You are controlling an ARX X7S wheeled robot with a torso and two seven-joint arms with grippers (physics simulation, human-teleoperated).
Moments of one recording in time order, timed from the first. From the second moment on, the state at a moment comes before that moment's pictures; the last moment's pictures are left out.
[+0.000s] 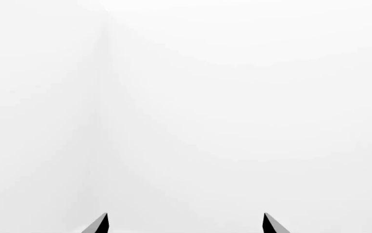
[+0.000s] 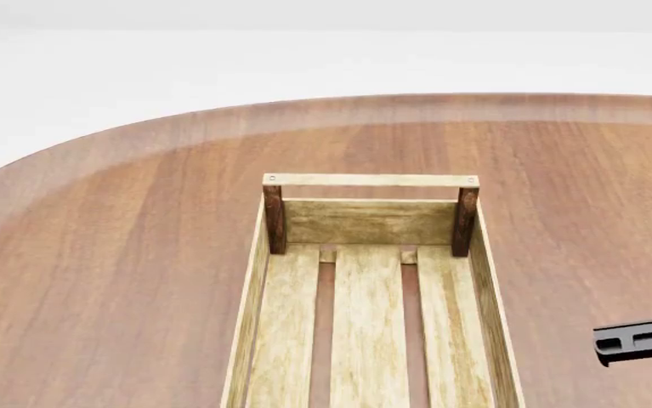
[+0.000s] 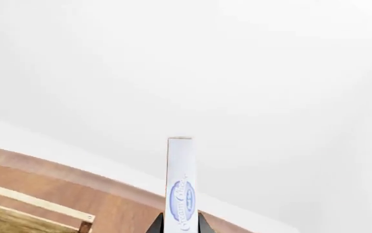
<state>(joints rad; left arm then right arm) 0.27 -0.43 0.31 0.44 -0.05 0.39 -0.67 0.18 0.98 0.18 -0.64 0.67 0.61 0.28</state>
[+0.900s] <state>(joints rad) 0.27 -0.43 0.31 0.44 -0.05 0.39 -0.68 0.49 1.03 0.00 -0.59 0.94 0.71 -0.01</state>
